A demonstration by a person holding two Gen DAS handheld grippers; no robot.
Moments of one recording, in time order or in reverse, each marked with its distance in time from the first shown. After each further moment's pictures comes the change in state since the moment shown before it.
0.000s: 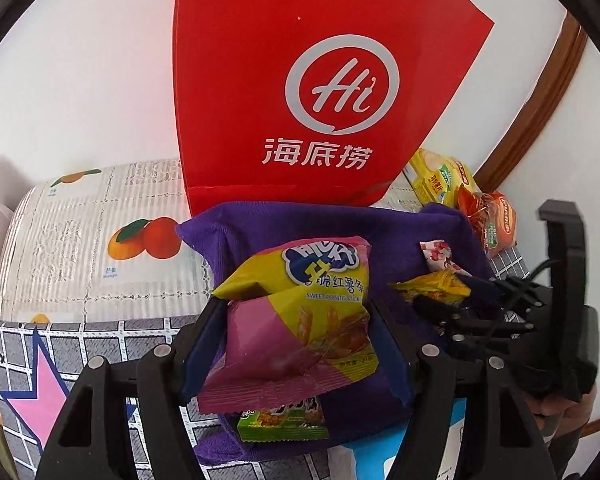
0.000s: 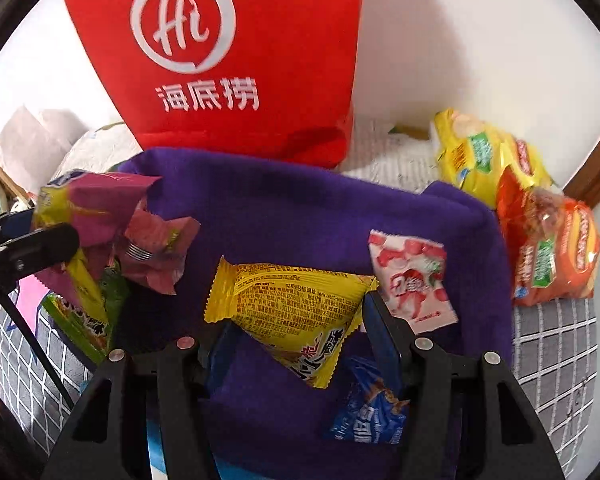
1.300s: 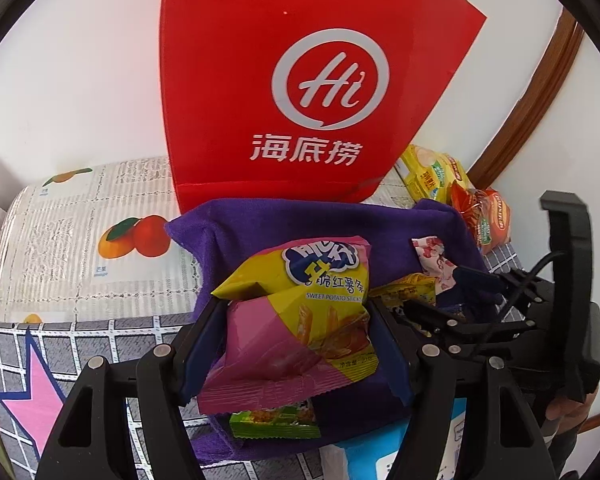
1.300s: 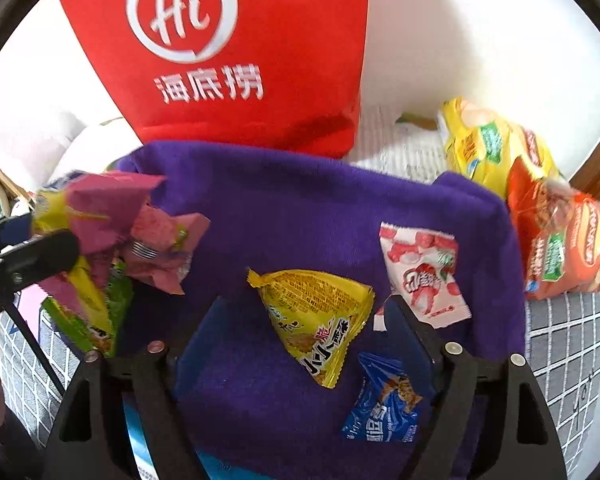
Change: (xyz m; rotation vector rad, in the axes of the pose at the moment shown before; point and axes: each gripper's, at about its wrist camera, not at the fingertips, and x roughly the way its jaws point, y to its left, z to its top) left arm 0.001 -0.003 0.001 0.012 0.009 -0.034; right arm 0.011 0.002 0.009 -0.002 0.014 0.011
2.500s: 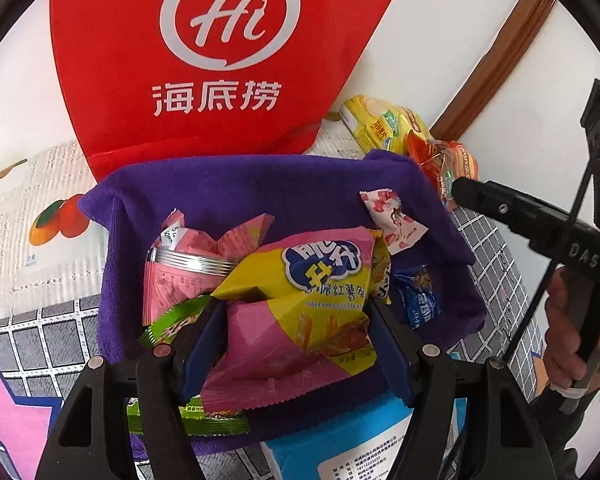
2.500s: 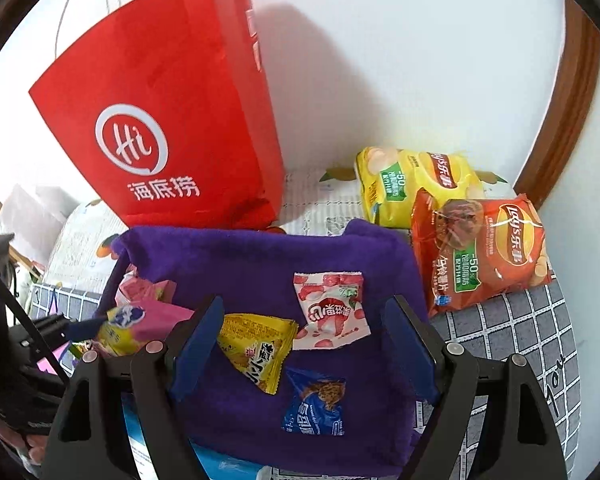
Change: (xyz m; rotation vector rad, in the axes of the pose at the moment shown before) left arm 0.031 -0.040 -0.016 0.078 0.109 -0.107; right arm -0.074 -0.063 0.003 0.161 -0.158 -0.023
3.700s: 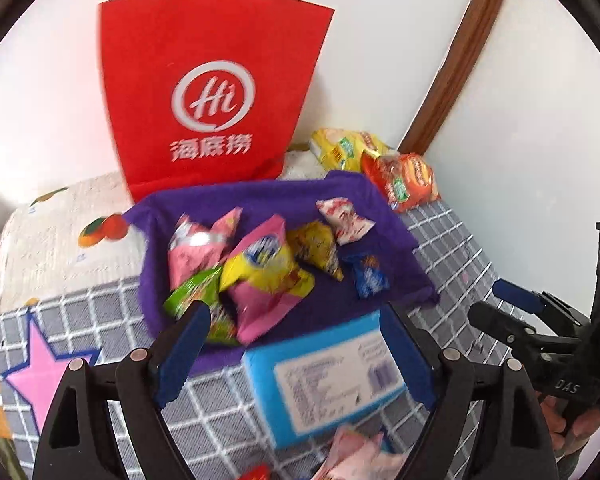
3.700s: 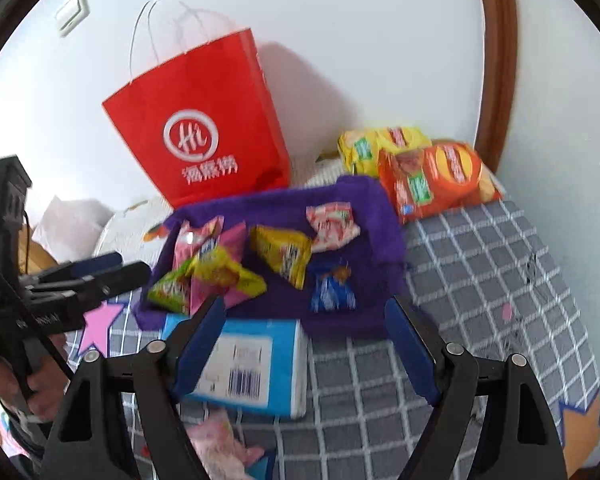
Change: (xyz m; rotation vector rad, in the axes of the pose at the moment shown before) left arm -0.100 -0.039 -0.045 0.061 -0.109 0.034; right arm -0.120 0.012 -0.108 0.131 -0.061 0.023
